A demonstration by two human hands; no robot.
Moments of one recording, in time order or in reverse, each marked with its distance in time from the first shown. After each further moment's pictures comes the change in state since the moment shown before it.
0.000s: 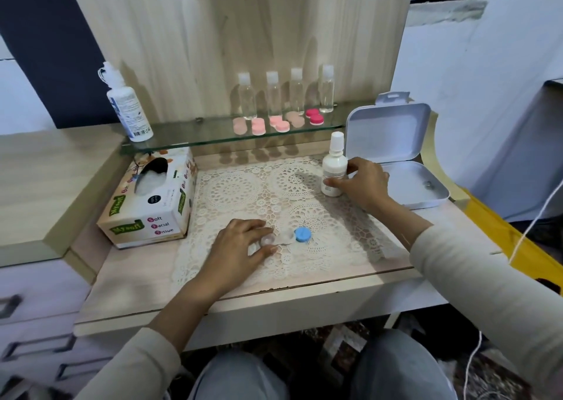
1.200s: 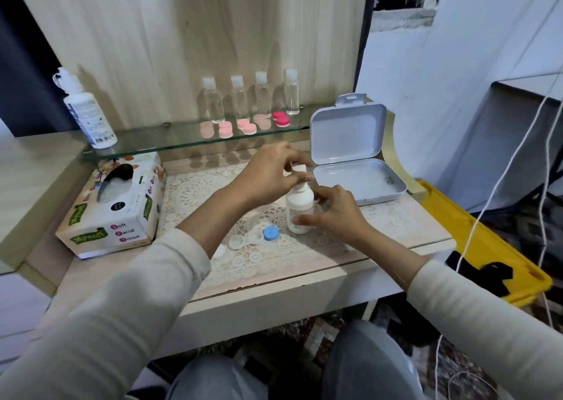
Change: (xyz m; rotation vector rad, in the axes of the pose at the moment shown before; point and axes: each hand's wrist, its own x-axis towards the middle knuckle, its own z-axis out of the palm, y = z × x) left_hand 0.091 0.124 -0.049 -0.106 0.031 0.329; right_hand -0.070 0.003 -0.030 0.128 -0.160 -0.199
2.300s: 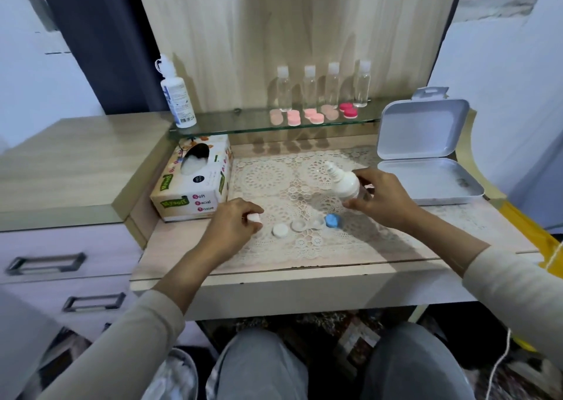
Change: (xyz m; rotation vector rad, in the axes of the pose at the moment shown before) left_hand -0.149 -0.092 -0.019 0.035 0.117 -0.526; right_hand 0.015 -0.027 0.016 -0.109 -0.114 -0.150
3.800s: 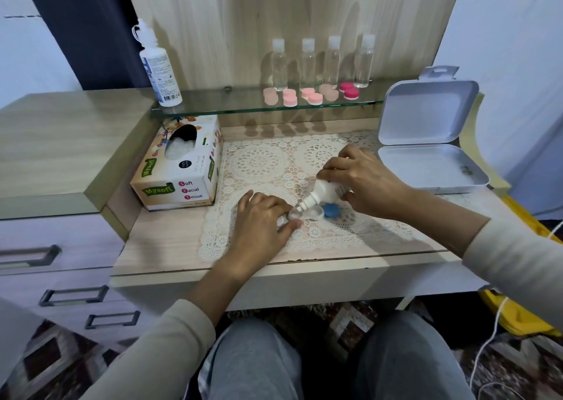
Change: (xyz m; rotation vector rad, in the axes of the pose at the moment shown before) left_hand -0.002 0.013 0.061 0.196 0.175 0.280; right_hand 0.022 0.003 0.015 -0.538 0.029 -0.685
